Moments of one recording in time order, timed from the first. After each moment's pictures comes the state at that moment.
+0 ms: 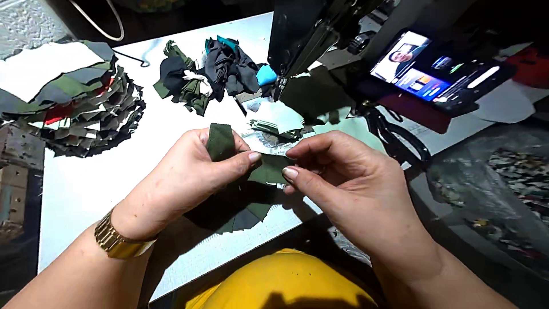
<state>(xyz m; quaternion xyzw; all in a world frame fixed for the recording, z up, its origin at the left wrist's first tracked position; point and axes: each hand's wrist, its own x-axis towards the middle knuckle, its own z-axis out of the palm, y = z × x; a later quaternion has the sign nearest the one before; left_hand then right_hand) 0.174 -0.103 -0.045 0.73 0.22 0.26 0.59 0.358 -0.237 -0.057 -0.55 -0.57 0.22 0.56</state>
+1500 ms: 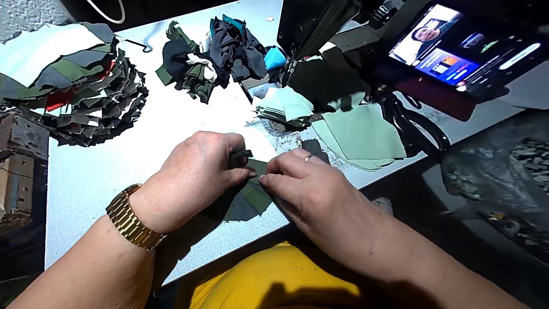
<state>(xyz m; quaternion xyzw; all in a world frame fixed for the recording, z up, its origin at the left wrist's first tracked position) 0.173 -0.099 -0.055 0.92 0.29 0.10 0.23 0.356 -0.233 -0.080 -0.54 -0.81 -0.01 0.24</state>
